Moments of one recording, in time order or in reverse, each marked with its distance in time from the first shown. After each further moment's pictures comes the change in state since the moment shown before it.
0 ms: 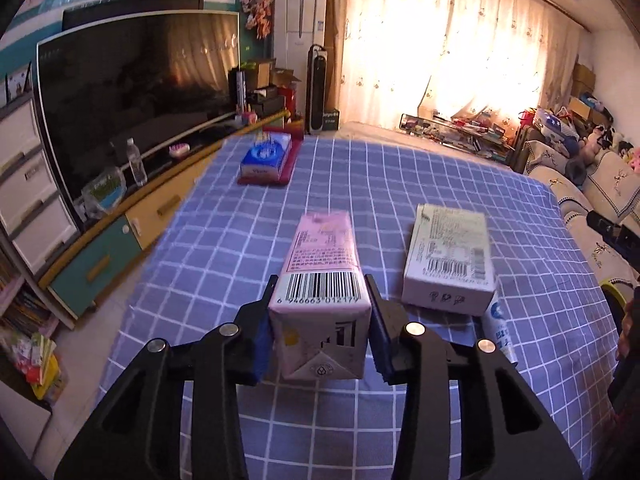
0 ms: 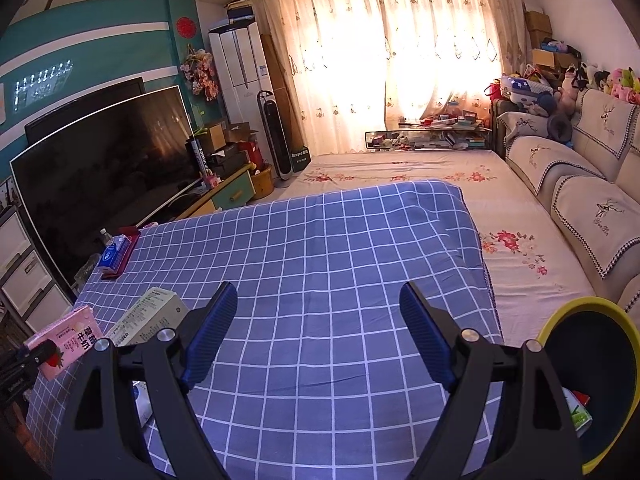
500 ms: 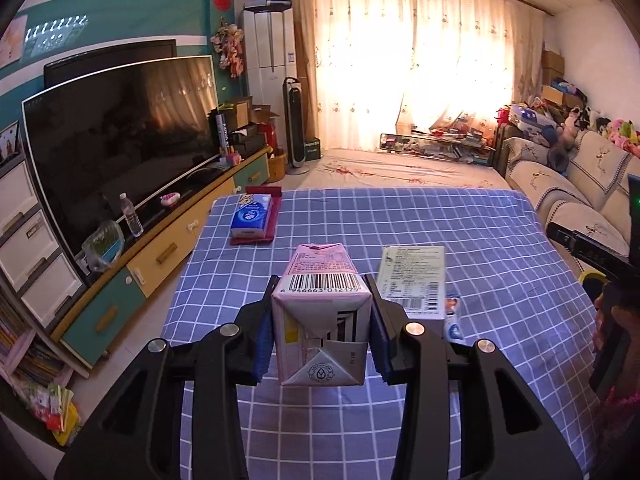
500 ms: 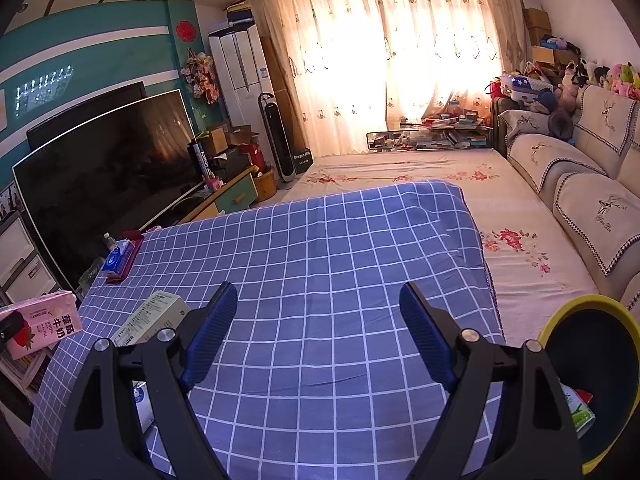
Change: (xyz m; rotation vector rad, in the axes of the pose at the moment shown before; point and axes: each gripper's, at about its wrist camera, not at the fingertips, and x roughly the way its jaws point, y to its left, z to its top) left arm -0.061 -0.023 0.033 0.123 -0.095 -0.035; right arm -0.002 -0.004 0.002 0.017 -0.007 0.014
